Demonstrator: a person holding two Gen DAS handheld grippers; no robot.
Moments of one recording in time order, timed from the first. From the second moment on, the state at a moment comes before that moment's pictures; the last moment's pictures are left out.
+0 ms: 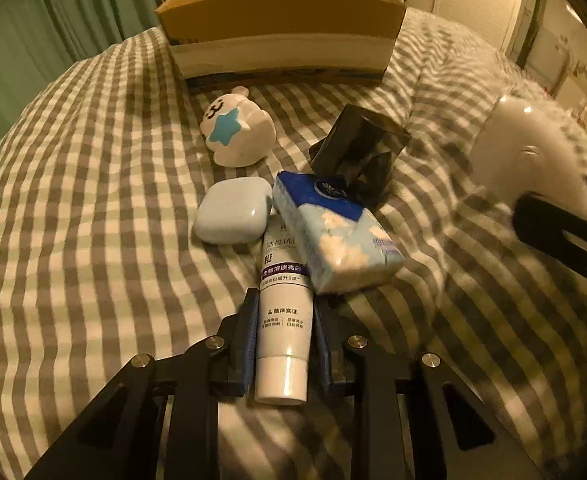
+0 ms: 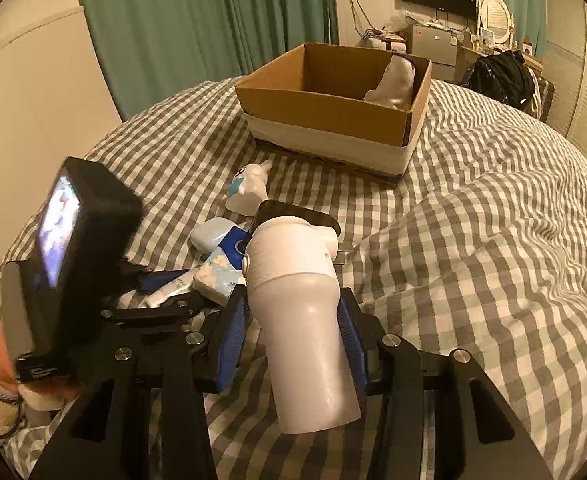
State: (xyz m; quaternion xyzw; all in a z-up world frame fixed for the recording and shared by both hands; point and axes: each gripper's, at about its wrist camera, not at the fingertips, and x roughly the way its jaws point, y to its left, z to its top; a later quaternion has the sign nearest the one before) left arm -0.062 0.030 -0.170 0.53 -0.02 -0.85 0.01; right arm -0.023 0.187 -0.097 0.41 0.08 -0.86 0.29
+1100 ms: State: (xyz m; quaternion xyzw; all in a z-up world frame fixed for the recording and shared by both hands) left arm -0.084 -0.001 0.034 0.33 0.01 -0.94 0.01; right arm -0.025 0.157 0.077 0.25 0.11 -0.91 0.30
